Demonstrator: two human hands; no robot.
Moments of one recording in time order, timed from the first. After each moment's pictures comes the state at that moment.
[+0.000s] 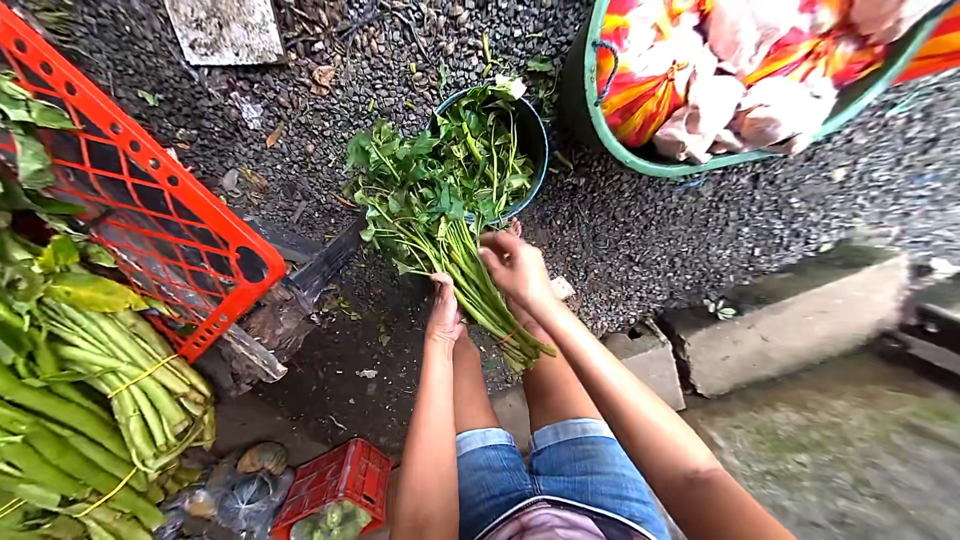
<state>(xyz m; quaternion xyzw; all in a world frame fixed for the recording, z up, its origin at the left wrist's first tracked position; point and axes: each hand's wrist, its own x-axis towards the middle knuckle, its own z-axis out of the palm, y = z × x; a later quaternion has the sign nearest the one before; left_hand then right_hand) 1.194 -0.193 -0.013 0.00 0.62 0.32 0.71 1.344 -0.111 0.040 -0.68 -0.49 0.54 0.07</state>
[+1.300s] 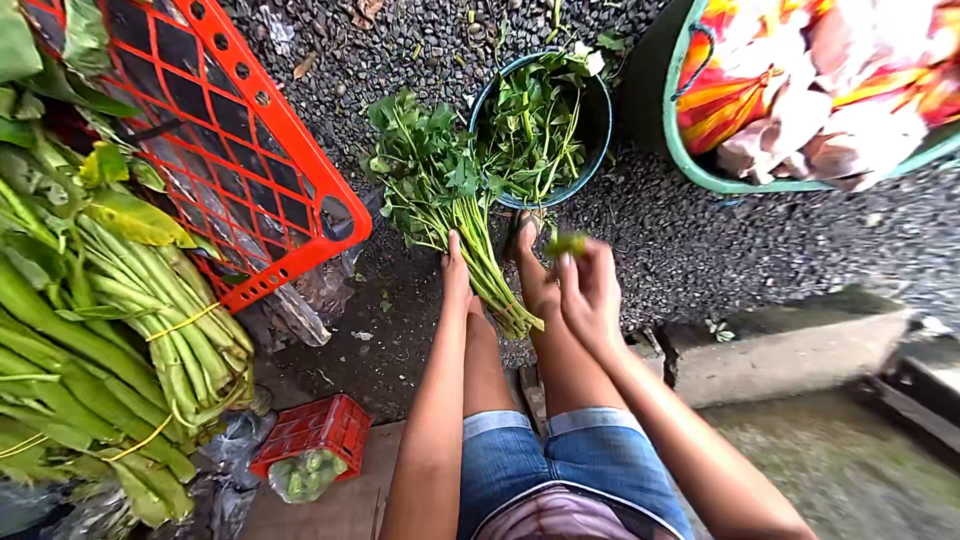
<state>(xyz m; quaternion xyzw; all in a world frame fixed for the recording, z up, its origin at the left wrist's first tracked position) 1.165 -0.176 -0.055 -0.04 0.78 0.28 0.56 1.337 -0.138 0.071 -0.65 -0.53 0.50 0.21</state>
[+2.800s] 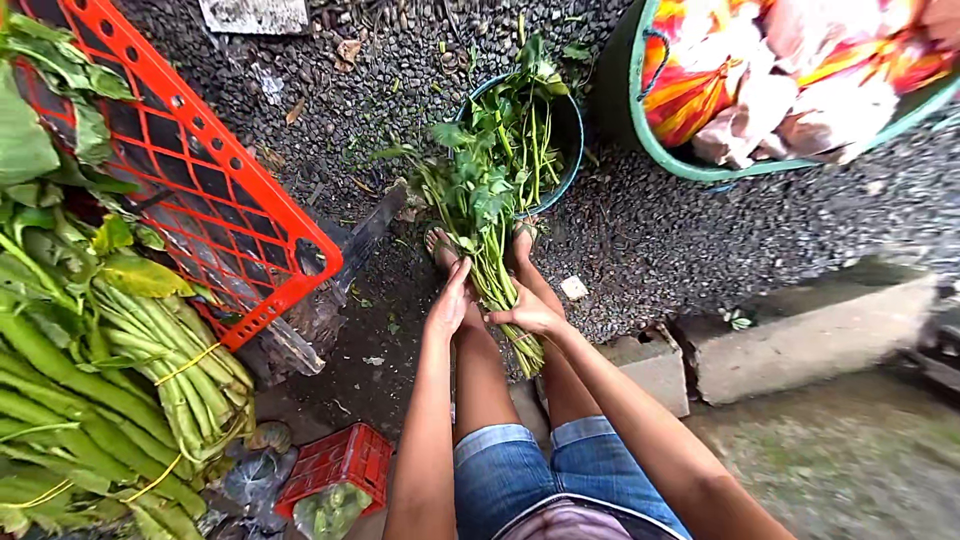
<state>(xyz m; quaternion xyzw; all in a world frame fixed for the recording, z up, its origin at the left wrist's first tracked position) 1.144 -0.180 -0.036 0.03 0.63 0.22 0.75 1.326 -0.184 -0.024 -0.55 -0.21 0.81 0.02</state>
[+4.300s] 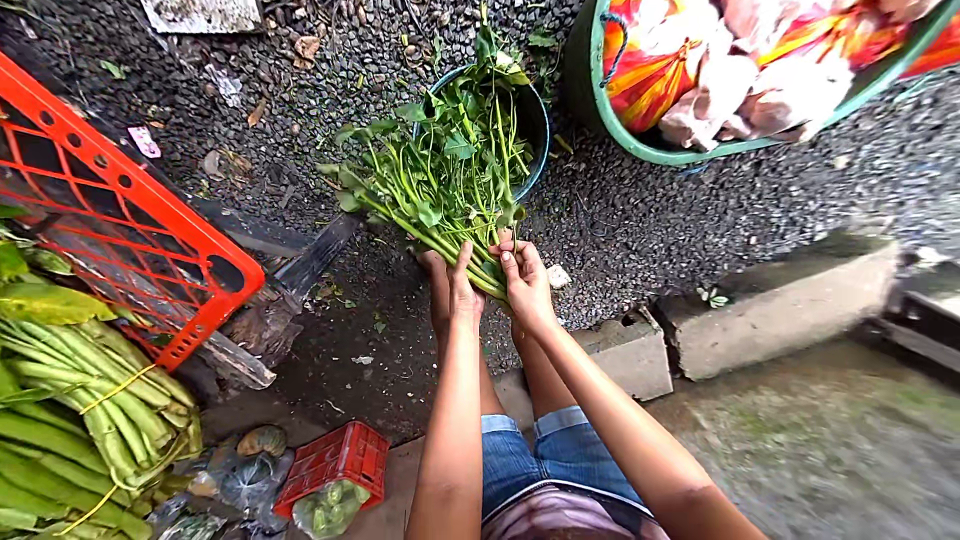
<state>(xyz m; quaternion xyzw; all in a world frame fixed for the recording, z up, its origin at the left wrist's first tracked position) 1.244 -0.174 -0.041 -0.06 0.63 0.46 0.62 1.343 -0.166 0.014 -0.70 -0.26 0.59 0.31</state>
